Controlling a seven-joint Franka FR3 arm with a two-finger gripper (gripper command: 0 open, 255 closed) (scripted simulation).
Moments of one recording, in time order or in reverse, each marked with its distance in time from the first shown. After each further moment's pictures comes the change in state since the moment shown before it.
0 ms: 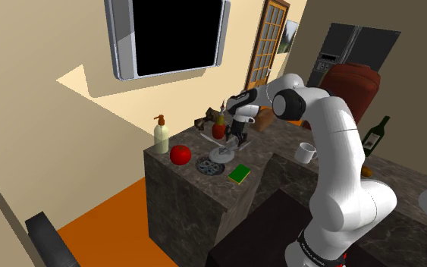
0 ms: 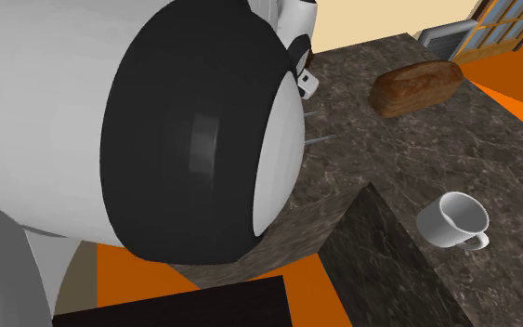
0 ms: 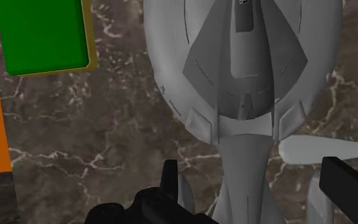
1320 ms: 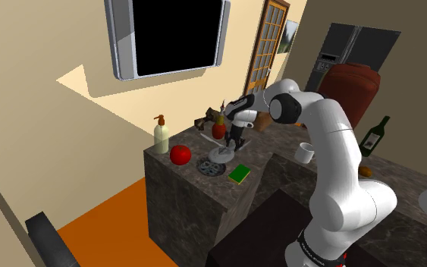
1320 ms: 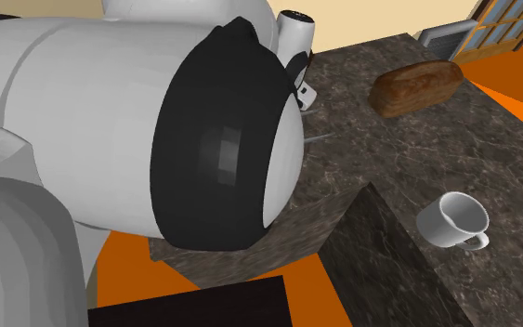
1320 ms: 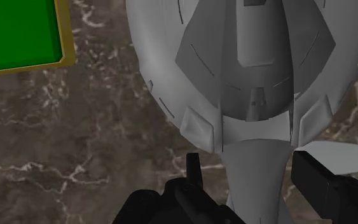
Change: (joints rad) arm -0.005 0.066 0.005 0.022 0.011 0.044 0.000
